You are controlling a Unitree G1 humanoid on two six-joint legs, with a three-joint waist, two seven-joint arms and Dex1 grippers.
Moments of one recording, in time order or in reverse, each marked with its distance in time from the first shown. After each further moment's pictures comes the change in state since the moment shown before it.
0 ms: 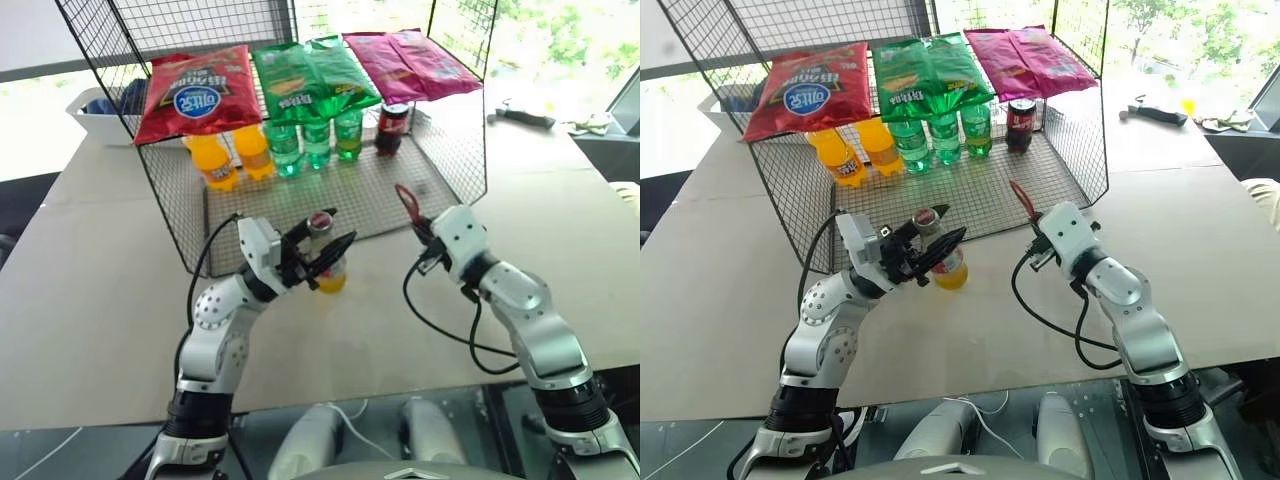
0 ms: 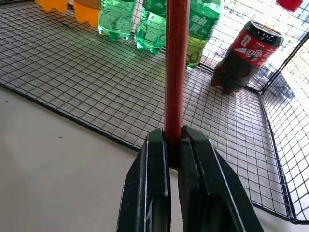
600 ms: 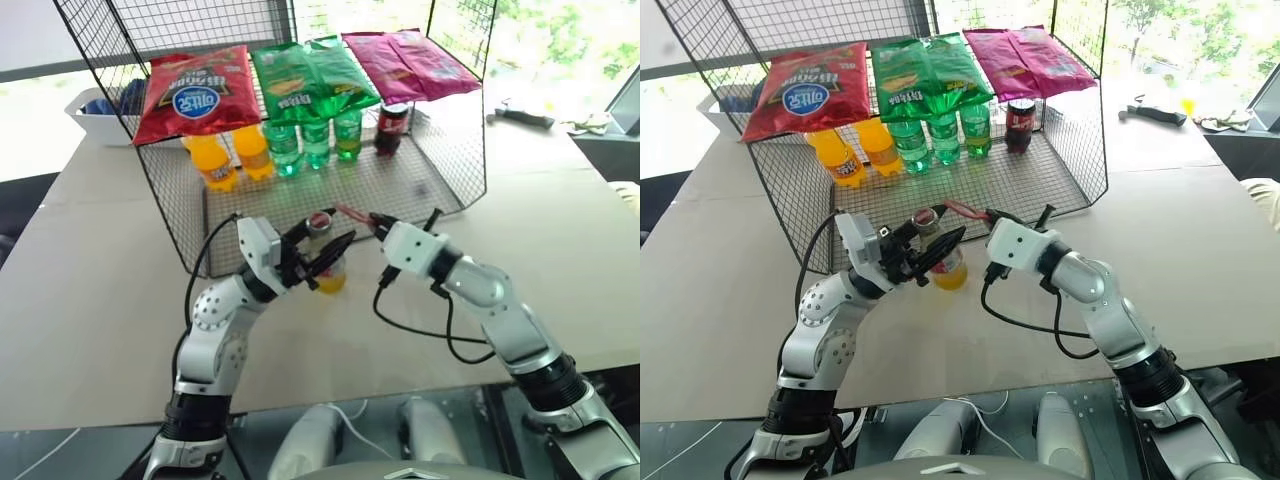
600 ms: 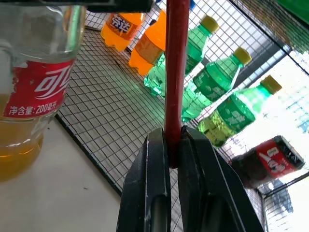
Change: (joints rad) left arm 0.009 0.009 -0.003 -0.024 0.002 0.018 0.024; right arm -0.116 -0.018 0.187 0.137 -0.261 -0.374 0.029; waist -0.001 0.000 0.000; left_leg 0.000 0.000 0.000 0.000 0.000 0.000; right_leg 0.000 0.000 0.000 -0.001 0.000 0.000
